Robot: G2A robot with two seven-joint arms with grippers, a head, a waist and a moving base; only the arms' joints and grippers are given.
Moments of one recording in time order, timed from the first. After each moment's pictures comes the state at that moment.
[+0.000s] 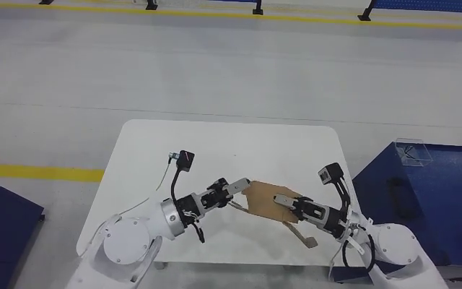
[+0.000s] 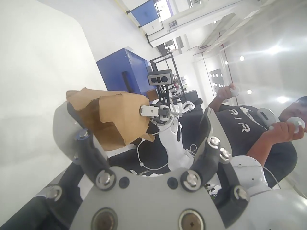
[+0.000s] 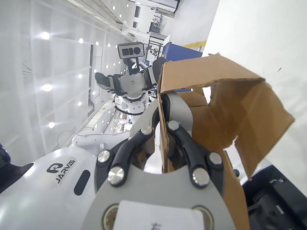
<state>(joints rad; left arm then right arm) 1.21 -1.20 -1.16 -2.02 -0.07 0.14 -0.67 -1.52 -0.97 1.53 -1.99 0.41 -0.06 0.86</state>
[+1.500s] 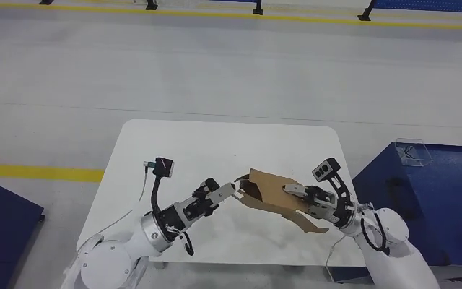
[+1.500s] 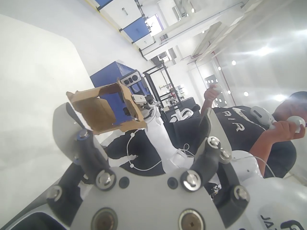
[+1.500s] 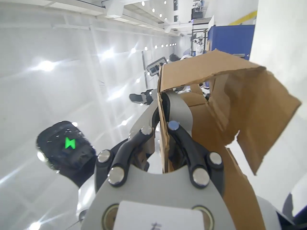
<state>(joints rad) 1.40 -1.18 -1.29 -2.18 -0.05 0.03 -0.58 -1.39 -0.99 1.48 -1.75 0.89 0.06 1.03</state>
